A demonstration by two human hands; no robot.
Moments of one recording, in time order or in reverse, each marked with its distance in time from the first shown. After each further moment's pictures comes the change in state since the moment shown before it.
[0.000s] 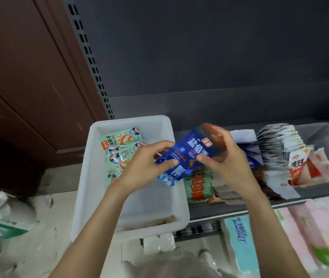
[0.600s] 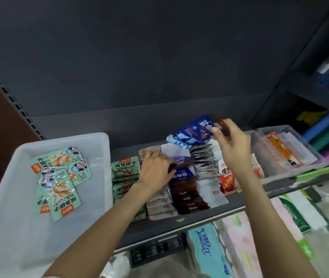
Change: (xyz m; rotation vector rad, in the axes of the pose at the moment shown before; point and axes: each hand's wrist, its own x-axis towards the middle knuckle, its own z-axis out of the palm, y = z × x) left_hand 0.118 0.006 0.189 1.044 -0.073 0.159; right_hand 0.029 0.043 -0.193 -0.429 0.402 -0.195
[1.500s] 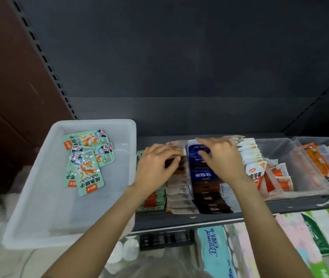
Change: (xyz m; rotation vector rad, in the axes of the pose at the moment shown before) left_hand -0.053 -0.040 -0.012 -0.458 0.455 -0.104; right_hand -0.011 -0.005 0.074 -0.644 -0.392 -0.294
